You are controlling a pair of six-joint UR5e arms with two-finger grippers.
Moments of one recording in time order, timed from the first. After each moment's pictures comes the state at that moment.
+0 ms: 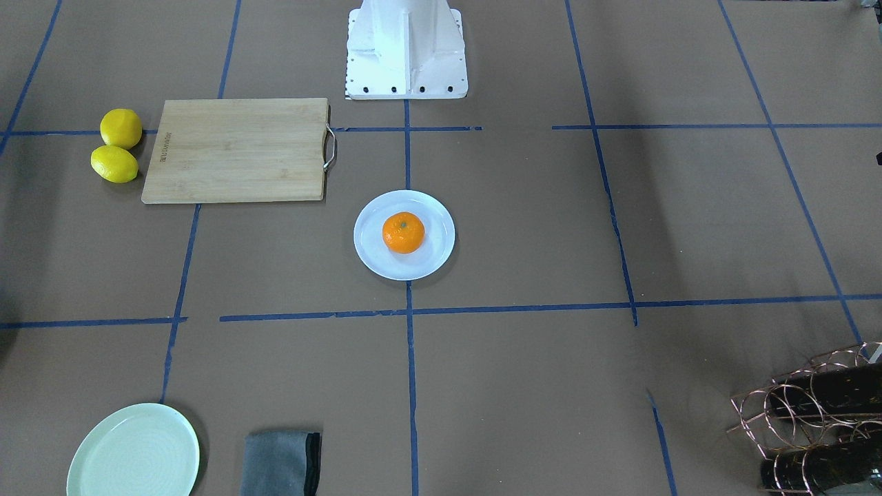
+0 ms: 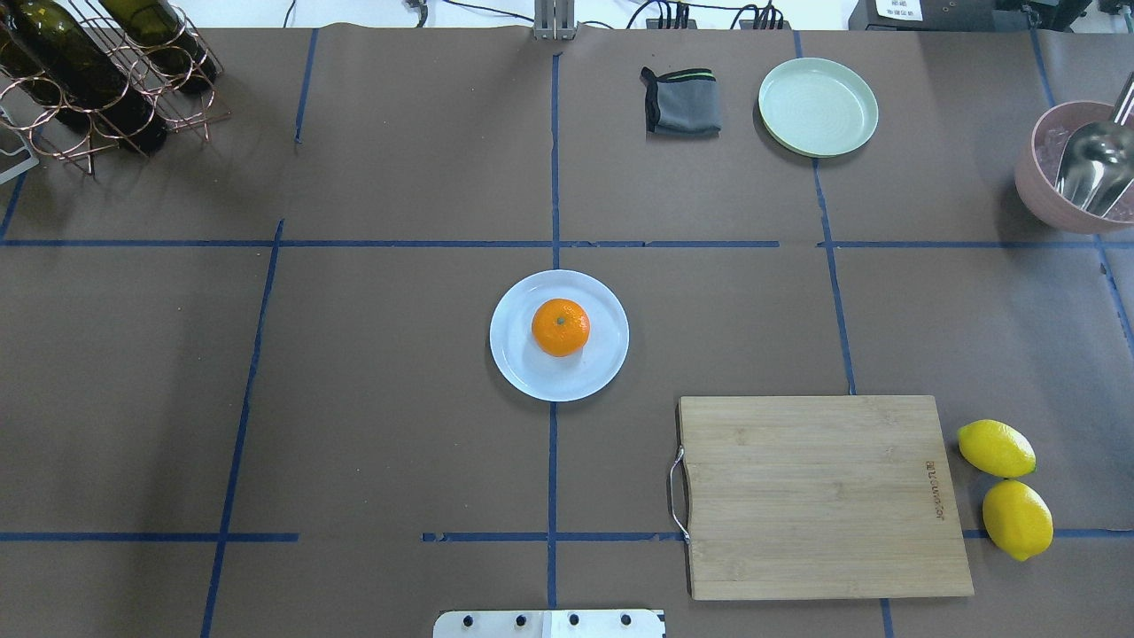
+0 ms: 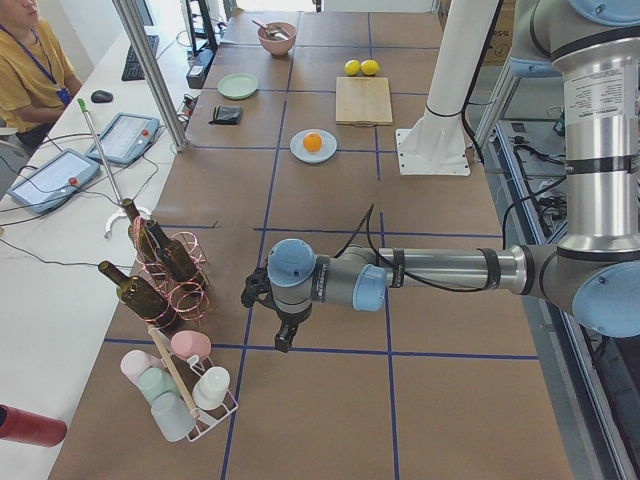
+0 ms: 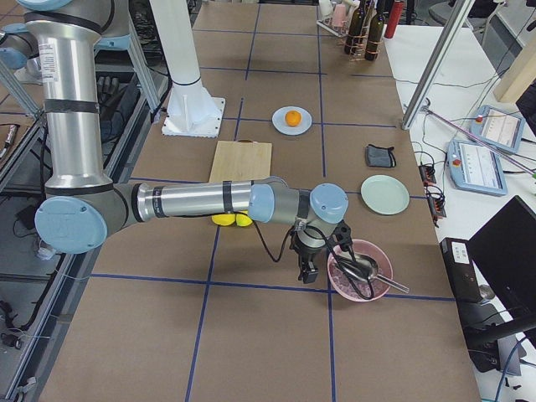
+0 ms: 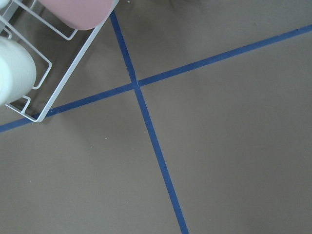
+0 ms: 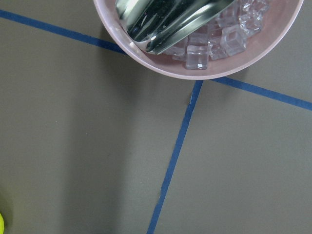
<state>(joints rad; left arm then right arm) -1.52 -1.43 -1.69 -1.73 -2.39 0.17 1.51 -1.55 1.66 -1.79 2.33 -0.31</state>
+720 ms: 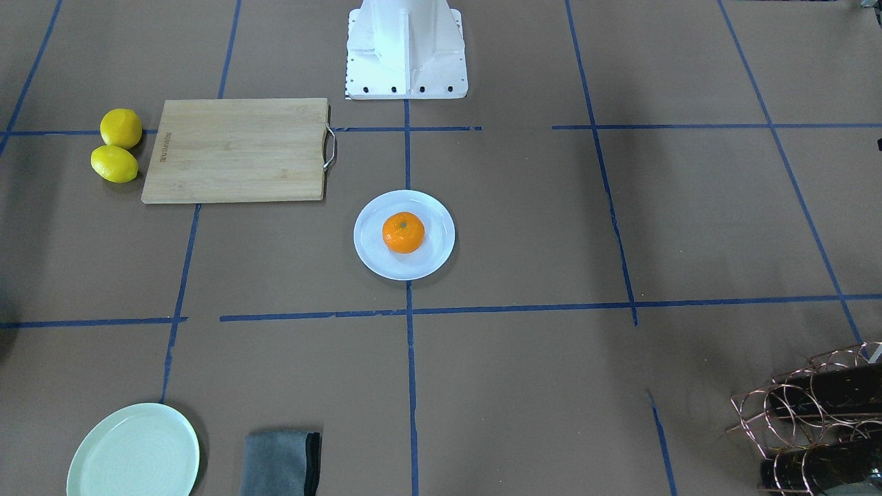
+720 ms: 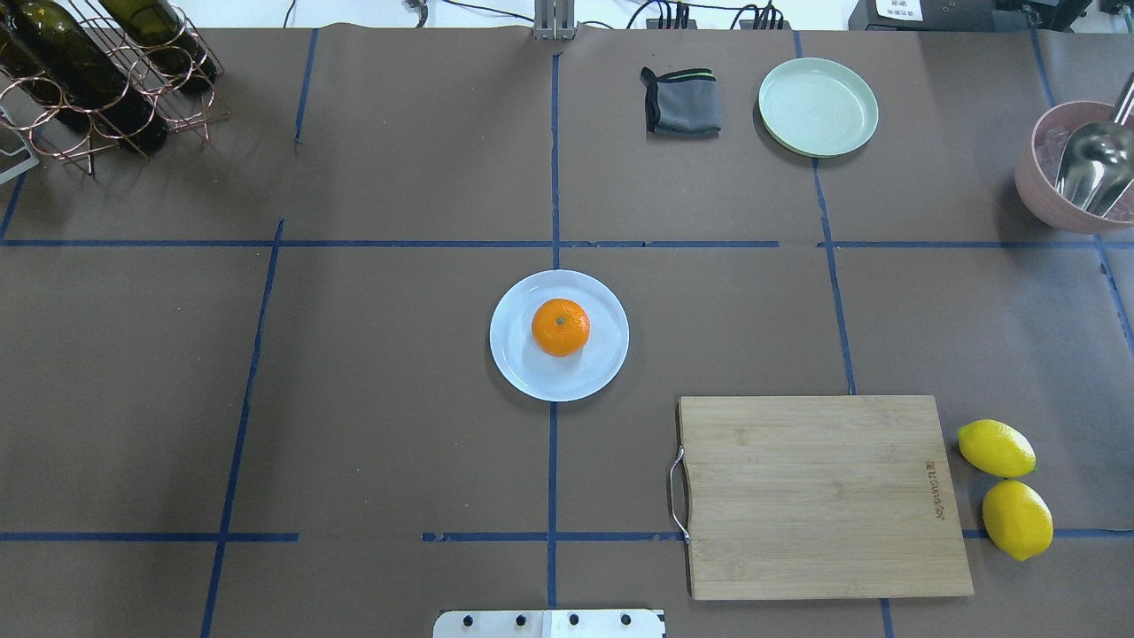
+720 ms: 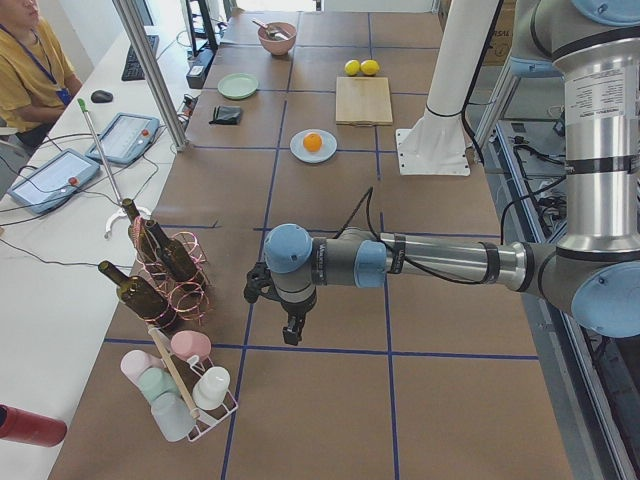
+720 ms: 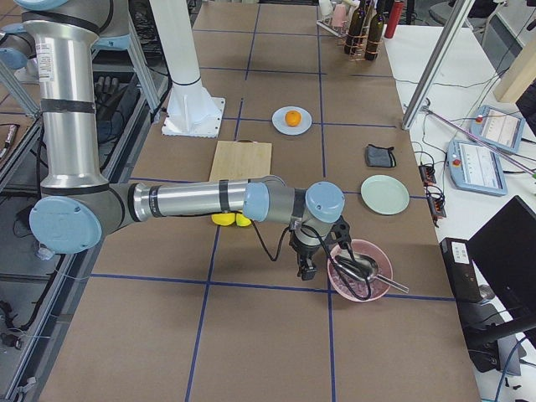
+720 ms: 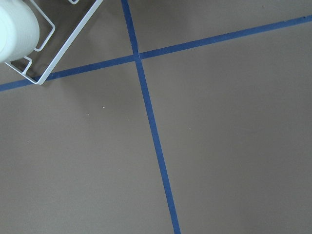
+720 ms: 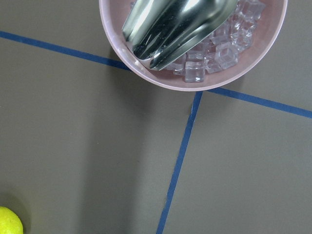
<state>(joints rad) -1.53 -1.44 -1.77 -1.51 -2.38 0.18 1.57 -1.55 1.68 -1.79 2.38 -0.31</state>
